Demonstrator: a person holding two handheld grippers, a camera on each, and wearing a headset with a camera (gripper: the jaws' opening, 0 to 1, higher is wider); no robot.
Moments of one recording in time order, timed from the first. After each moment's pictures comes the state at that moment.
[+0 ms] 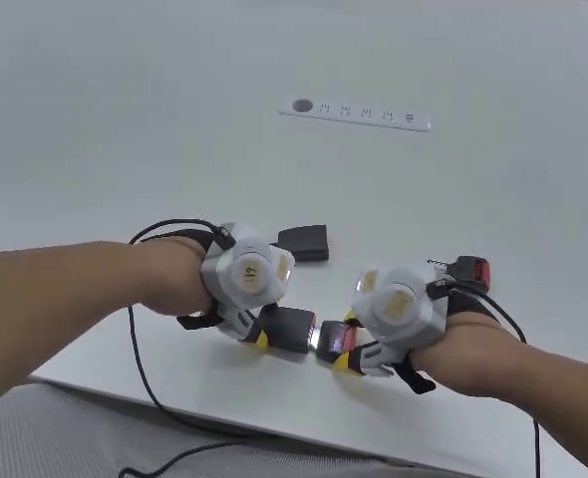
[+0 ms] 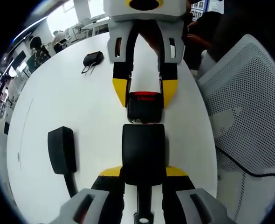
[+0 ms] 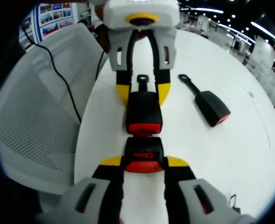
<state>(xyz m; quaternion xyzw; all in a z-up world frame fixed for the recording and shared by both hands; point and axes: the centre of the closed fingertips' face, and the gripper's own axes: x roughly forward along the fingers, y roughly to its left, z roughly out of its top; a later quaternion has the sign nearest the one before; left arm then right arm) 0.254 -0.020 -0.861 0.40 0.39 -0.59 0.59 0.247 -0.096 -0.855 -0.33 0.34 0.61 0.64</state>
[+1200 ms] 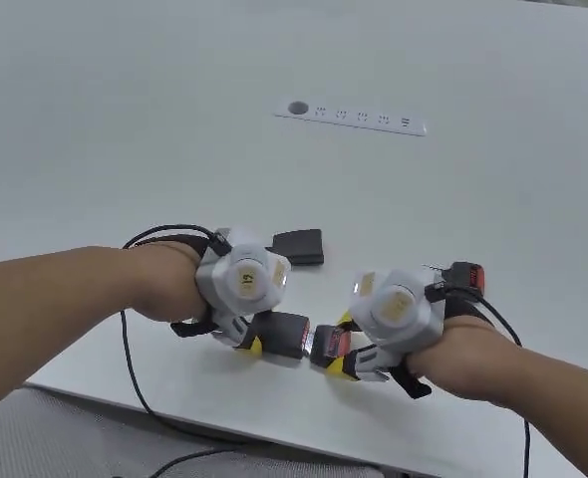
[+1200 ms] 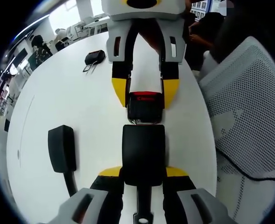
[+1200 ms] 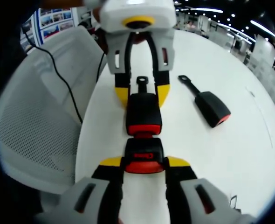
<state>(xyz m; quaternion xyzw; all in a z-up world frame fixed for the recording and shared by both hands) 0.255 -0.021 -0.861 0.39 0.39 -0.58 0.59 0.249 -0.094 -0.854 -0.32 0.34 0.62 0.64</state>
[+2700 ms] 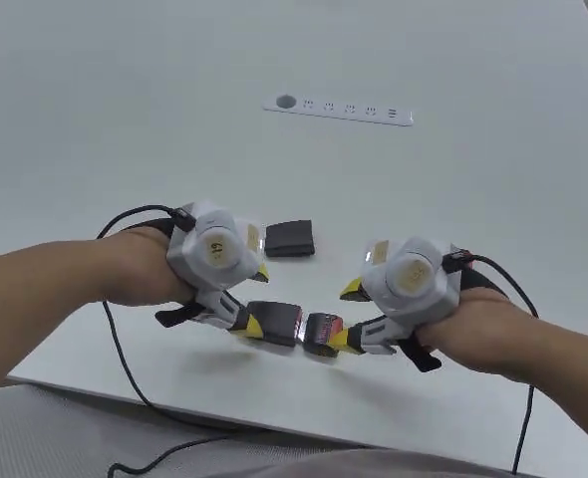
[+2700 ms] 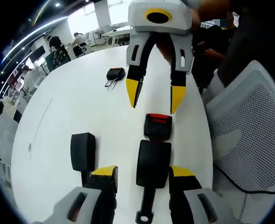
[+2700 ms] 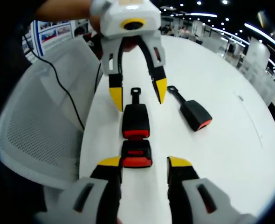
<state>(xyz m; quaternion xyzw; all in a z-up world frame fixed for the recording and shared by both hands) 0.271 -0.030 -0.815 0.35 0.36 -0.56 0.66 0.262 -0.110 -0.818 -0.31 0.32 0.60 0.66</state>
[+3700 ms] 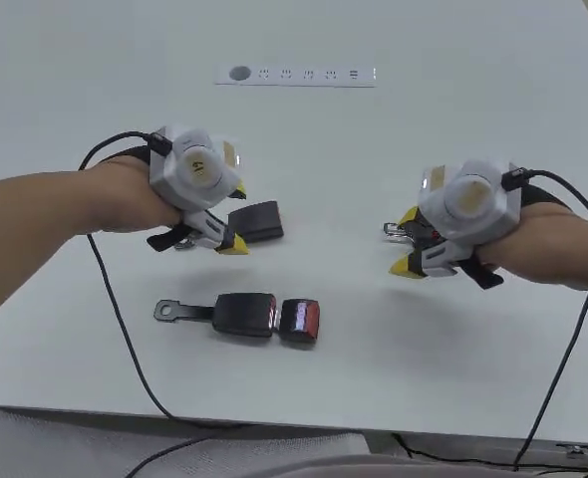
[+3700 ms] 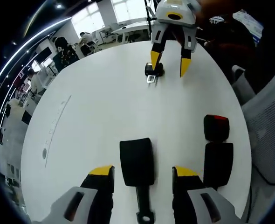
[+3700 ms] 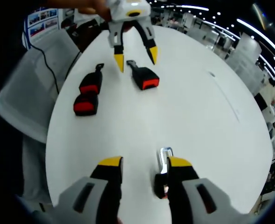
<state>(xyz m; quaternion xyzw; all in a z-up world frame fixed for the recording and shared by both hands) 0.379 -0.029 -0.826 0.38 0.35 -0.52 0.68 0.353 -0.219 -0.828 -0.35 0.34 0.53 0.69</state>
